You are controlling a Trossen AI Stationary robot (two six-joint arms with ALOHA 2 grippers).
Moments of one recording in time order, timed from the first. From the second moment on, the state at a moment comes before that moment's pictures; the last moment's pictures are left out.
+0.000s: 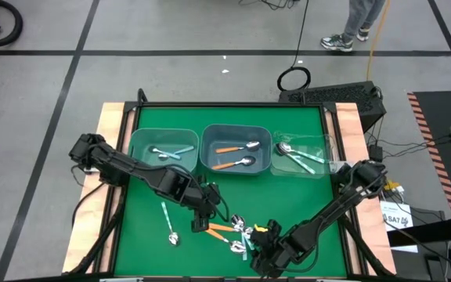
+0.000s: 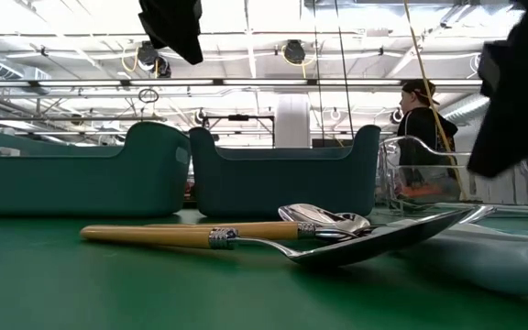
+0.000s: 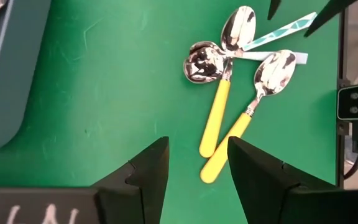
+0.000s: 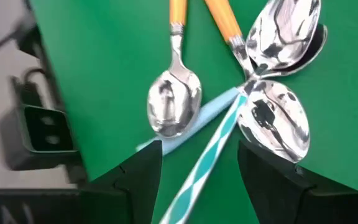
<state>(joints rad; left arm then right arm) -0.35 1.70 1.43 -0.81 -0.05 -0.46 0.74 1.91 1.26 -0.43 0.39 1.22</state>
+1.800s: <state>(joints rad) -0.39 1.70 1.44 -0.82 -0.24 -0.61 0.73 1.70 1.26 -0.80 0.33 1.27</state>
